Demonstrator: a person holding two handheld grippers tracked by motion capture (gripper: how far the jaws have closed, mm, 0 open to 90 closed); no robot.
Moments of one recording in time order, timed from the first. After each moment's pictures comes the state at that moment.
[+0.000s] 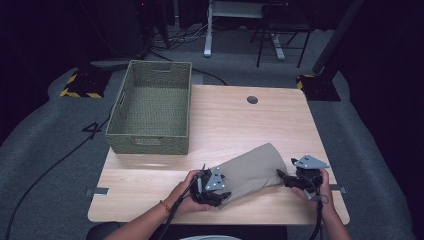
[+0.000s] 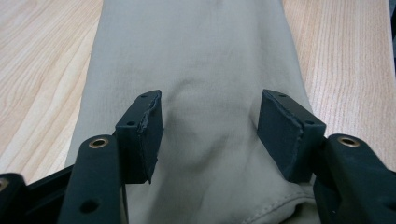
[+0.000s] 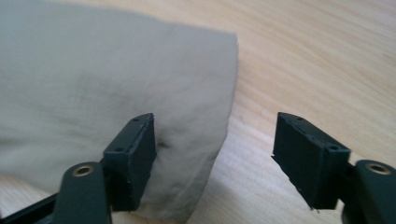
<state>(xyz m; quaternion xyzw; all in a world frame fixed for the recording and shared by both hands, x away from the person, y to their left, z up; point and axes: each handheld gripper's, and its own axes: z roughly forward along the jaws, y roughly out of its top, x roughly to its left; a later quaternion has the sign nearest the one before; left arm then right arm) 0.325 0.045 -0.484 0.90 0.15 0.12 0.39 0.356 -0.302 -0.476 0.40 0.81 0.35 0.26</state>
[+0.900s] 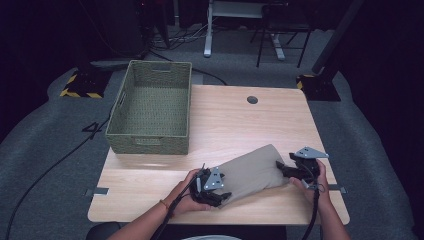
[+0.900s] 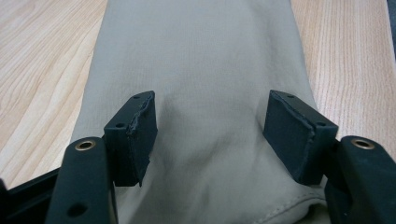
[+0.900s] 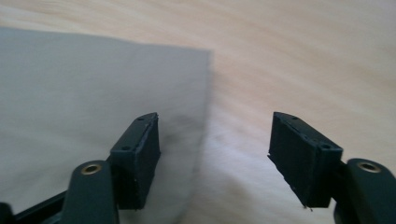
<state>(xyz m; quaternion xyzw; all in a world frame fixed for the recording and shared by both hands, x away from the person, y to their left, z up) 0.330 0.047 -0.489 0.90 0.14 0.11 0.40 0.386 -0.305 -0.482 0.43 0.79 0.36 0.24</state>
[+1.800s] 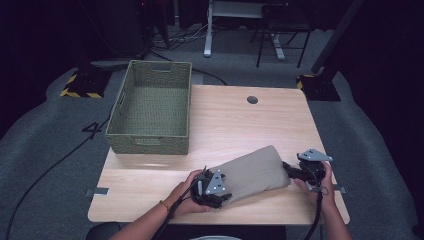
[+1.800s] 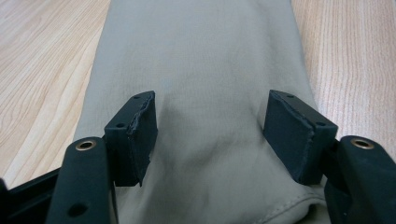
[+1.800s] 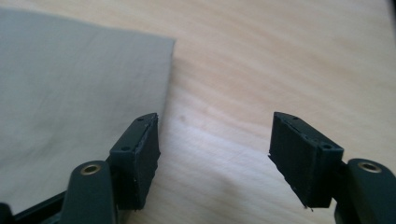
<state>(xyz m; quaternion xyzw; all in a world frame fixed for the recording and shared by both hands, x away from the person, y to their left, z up) 0.324 0.044 -0.490 0.90 0.12 0.14 0.39 0.380 -0.317 -0.484 0.44 0.78 0.32 0.29</state>
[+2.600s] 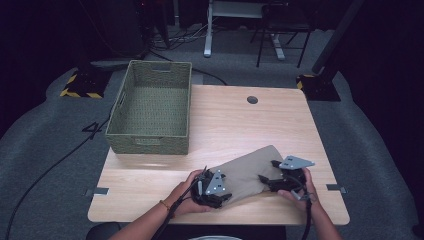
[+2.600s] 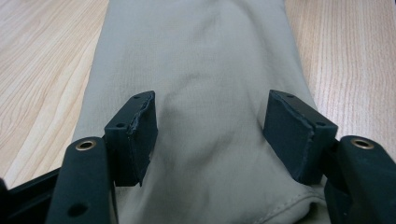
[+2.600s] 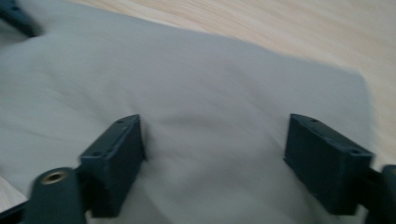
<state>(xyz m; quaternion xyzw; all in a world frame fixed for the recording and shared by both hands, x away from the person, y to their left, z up) 0.324 0.043 -0.491 0.90 0.12 0.15 0.40 0.363 -0.268 -0.487 0.34 0.83 0.41 0.17</state>
